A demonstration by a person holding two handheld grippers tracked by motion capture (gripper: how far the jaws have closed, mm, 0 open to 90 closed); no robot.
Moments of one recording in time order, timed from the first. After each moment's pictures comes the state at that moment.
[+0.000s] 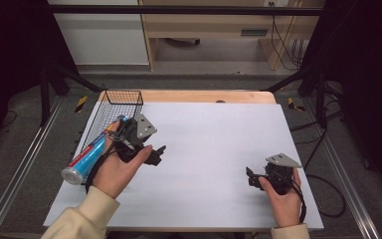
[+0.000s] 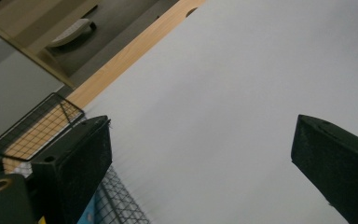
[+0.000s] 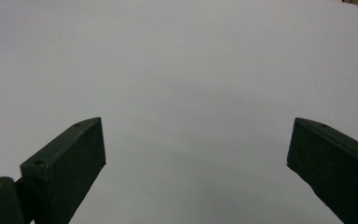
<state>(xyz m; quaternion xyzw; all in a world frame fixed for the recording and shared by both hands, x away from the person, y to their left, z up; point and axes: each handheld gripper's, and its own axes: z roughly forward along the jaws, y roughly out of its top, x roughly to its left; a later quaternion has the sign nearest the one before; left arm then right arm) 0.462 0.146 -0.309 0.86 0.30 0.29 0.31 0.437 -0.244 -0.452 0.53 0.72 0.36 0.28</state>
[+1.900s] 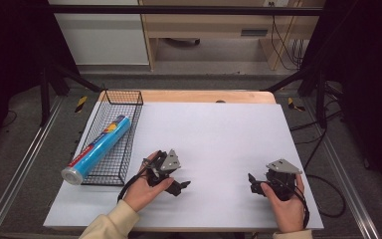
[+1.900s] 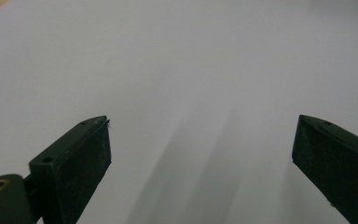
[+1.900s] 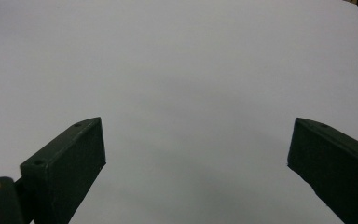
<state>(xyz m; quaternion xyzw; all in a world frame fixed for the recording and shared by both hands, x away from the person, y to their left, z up) 0.472 0.114 -0.453 0.89 0.18 0.15 0.38 0.423 -0.248 -0.456 0.50 0.74 0.34 0.30</state>
